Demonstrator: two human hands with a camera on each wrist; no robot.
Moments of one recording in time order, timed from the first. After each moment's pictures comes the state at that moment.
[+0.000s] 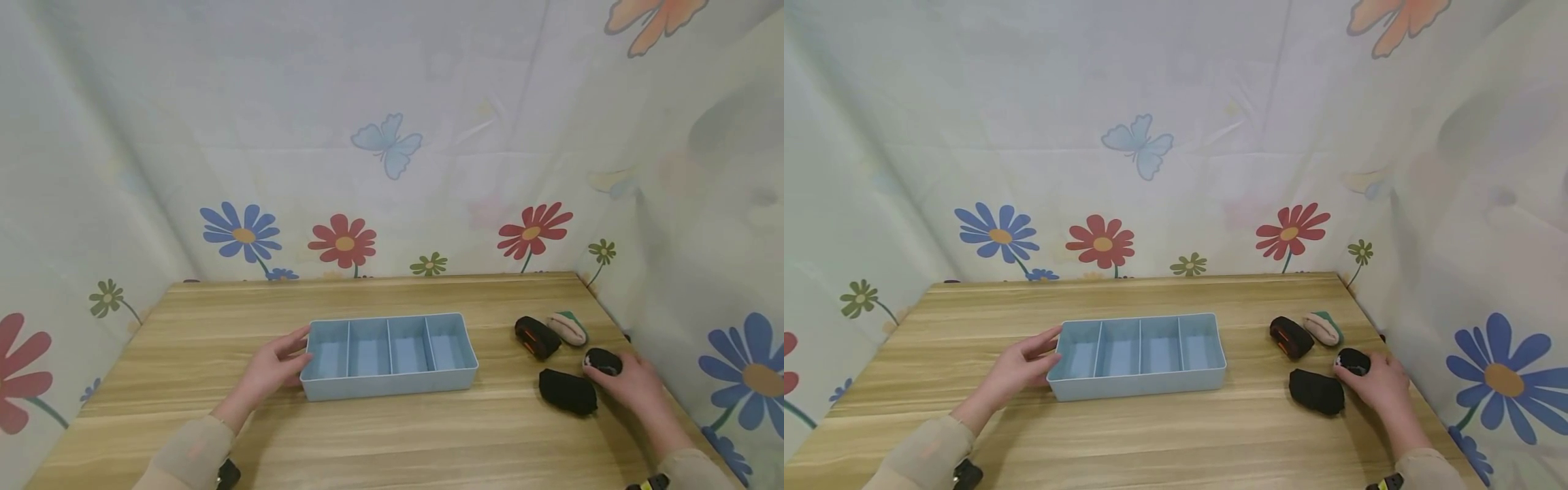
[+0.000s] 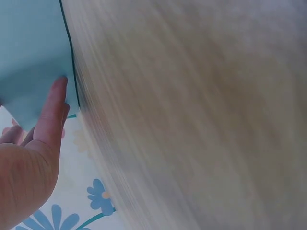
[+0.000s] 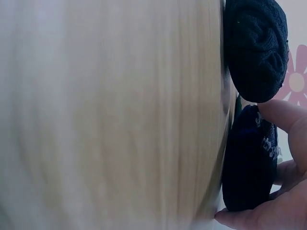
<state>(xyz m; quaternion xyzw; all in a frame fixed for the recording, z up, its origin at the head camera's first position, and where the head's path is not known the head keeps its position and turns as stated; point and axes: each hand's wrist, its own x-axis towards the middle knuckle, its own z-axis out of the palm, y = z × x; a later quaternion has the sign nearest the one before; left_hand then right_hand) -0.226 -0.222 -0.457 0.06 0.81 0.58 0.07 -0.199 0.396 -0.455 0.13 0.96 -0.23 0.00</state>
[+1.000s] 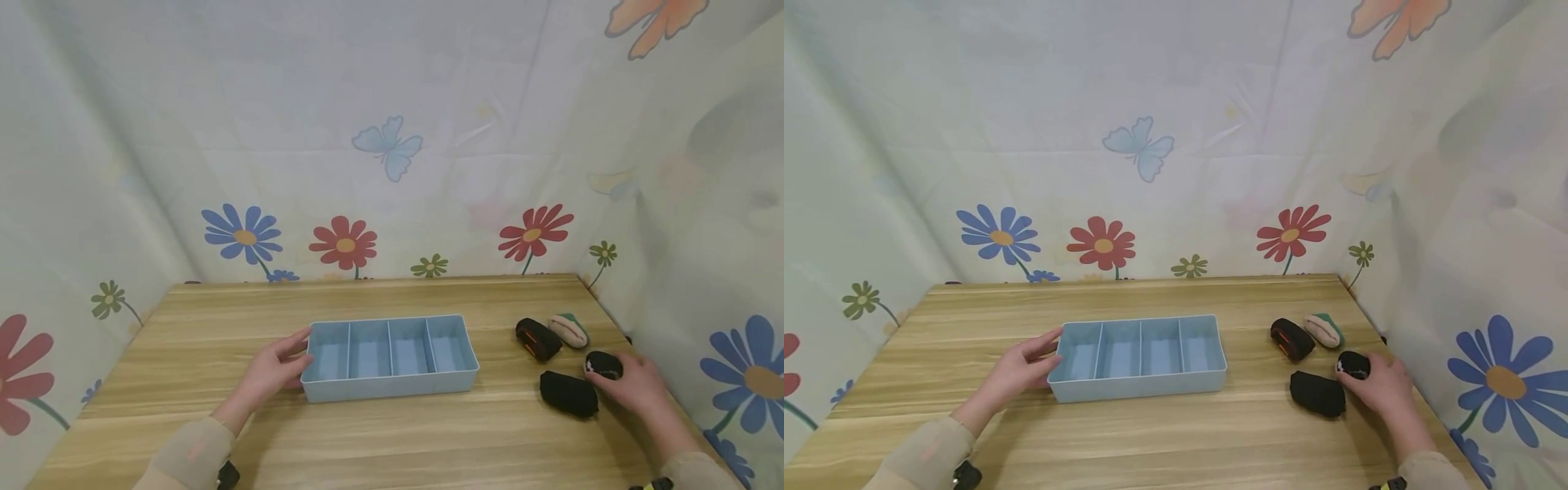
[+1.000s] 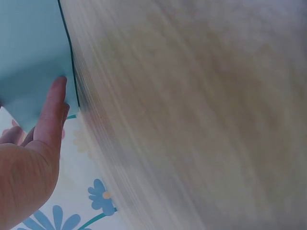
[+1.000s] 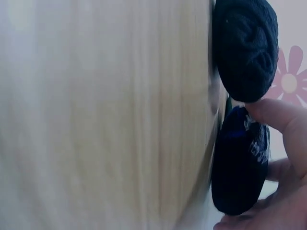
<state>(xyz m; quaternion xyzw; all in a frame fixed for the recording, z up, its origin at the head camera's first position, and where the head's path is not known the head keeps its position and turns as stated) -0.223 -0.221 -0.455 0.06 0.82 0.57 0.07 -0.199 0.399 -0.452 0.09 0.98 -0.19 -0.01</state>
